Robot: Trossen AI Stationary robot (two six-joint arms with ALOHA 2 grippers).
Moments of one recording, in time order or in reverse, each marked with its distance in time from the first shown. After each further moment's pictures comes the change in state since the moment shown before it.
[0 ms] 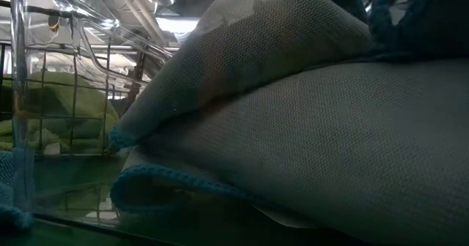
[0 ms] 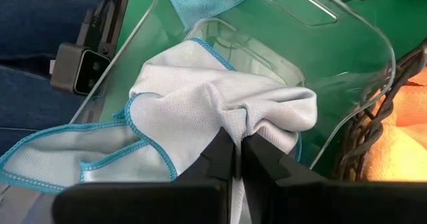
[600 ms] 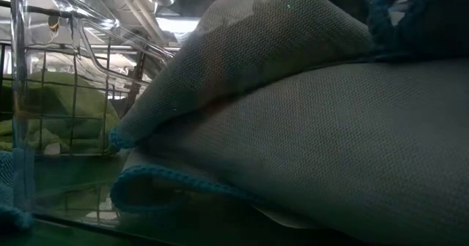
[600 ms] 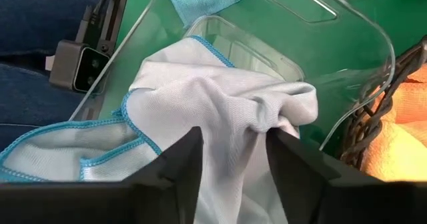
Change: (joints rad) left arm -0.109 0.059 0.000 -0.440 0.172 -0.230; right arm 0.000 0.000 0.000 -0.008 0.000 0.000
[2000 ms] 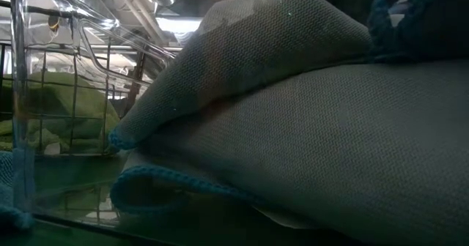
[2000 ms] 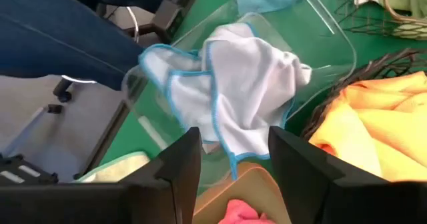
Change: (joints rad) left arm -0.011 0.081 -0.001 -0.126 -0.101 0.165; right arm 0.138 -0.081 0.360 -0.448 0.010 -0.184
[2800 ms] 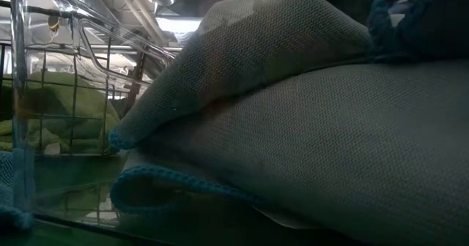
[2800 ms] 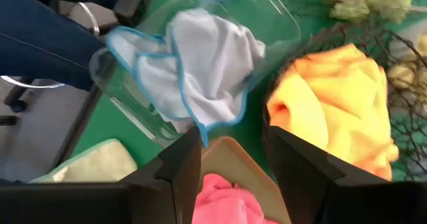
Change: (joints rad) left arm 0.007 -0.008 0.494 -0.117 -0.253 0.278; right arm 0.049 -0.090 -0.026 -0.093 0.187 0.097
